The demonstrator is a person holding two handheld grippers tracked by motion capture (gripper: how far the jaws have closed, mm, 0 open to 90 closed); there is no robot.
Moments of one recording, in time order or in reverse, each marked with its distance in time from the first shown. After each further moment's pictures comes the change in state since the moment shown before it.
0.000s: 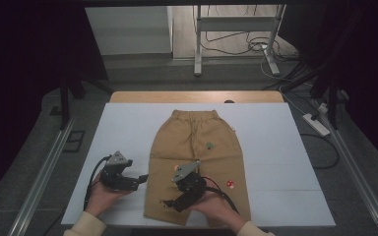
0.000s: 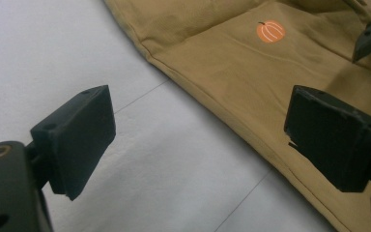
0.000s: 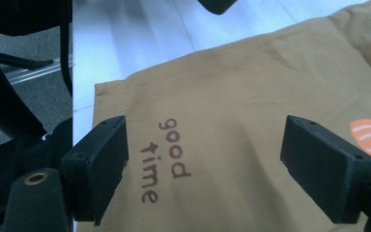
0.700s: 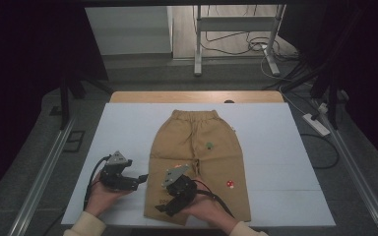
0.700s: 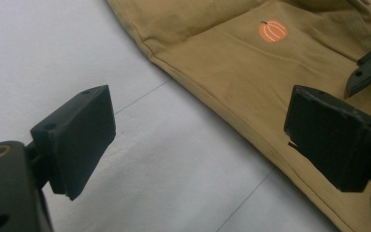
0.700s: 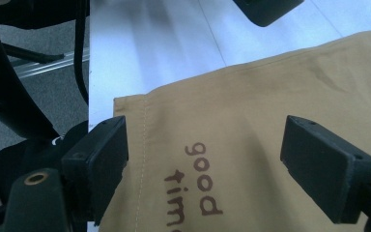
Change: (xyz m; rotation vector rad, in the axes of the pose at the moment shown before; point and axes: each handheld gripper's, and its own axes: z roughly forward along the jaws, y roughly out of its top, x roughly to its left) left arm 0.001 0.000 0.000 0.002 0.004 -0.001; right arm 0.012 0.010 0.021 0.012 0.041 -0.032
